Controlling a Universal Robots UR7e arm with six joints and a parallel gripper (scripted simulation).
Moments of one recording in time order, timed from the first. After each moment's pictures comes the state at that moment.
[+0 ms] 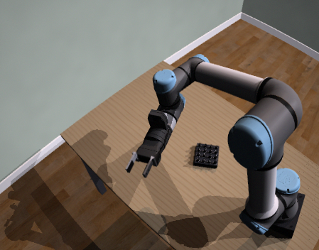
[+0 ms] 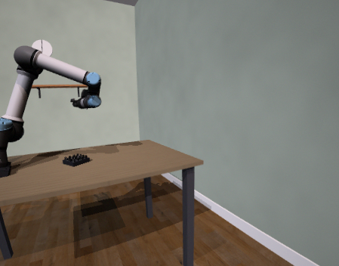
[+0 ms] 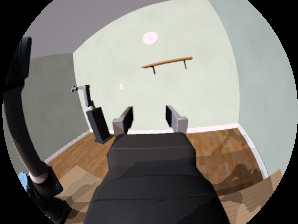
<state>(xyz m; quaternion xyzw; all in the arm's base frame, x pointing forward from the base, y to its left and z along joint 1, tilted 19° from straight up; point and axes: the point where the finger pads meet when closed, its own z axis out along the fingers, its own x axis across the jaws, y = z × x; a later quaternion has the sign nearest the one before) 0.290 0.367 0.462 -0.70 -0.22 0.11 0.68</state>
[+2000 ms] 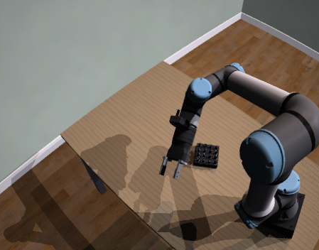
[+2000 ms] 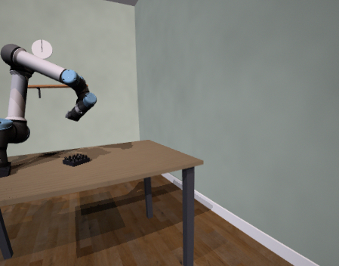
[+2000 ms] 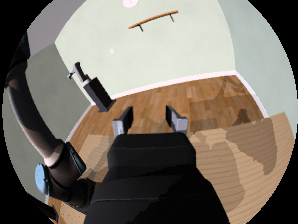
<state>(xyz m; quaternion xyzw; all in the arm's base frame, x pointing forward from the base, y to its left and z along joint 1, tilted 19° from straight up) 0.297 0.276 0.337 -0.83 -0.14 0.12 0.52</state>
